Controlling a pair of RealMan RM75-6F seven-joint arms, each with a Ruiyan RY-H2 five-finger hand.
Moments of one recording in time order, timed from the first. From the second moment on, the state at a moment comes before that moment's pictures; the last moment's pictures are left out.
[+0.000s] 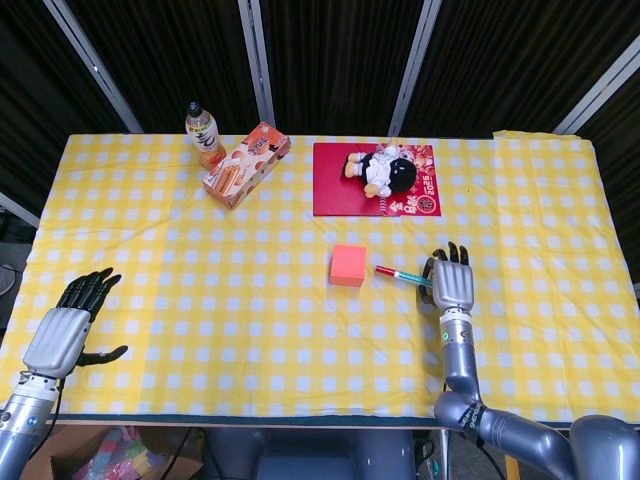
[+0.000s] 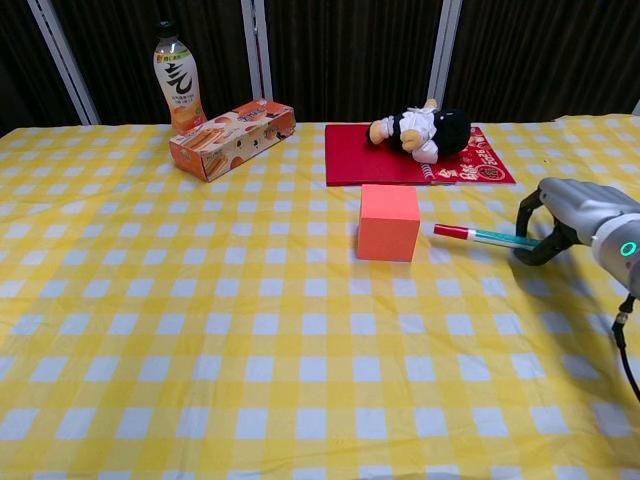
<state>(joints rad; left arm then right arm) -0.21 -1.17 -0.01 -1.66 1.52 1.36 -0.01 0.63 -1.78 0.30 -1.22 -0.77 1.14 -0.53</state>
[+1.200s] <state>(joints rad) -0.22 -1.16 -0.01 -1.67 1.50 1.33 -0.05 0.82 -1.91 0.35 -1.23 -0.81 1.09 -0.65</state>
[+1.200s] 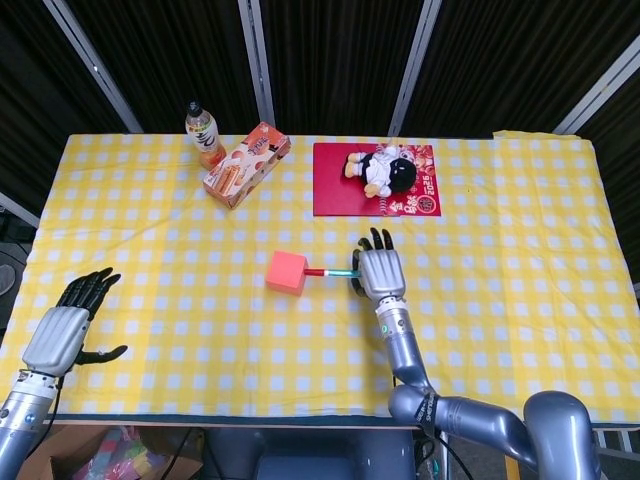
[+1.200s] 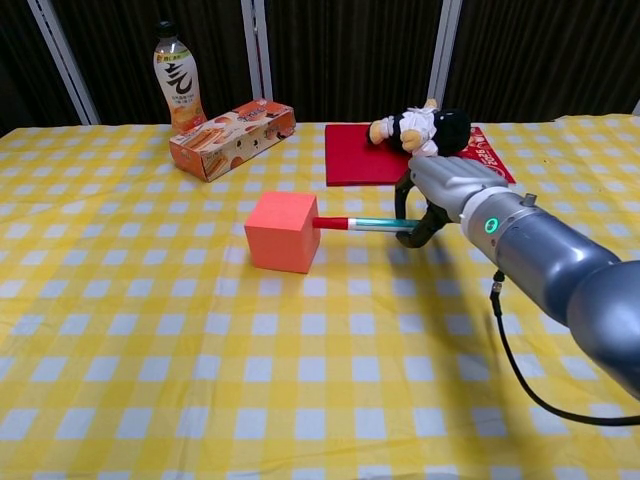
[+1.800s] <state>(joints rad) -0.22 -1.16 -0.01 -1.67 1.51 1.33 -0.04 0.74 -1.86 0.32 -1.32 -0.78 1.19 -0.69</state>
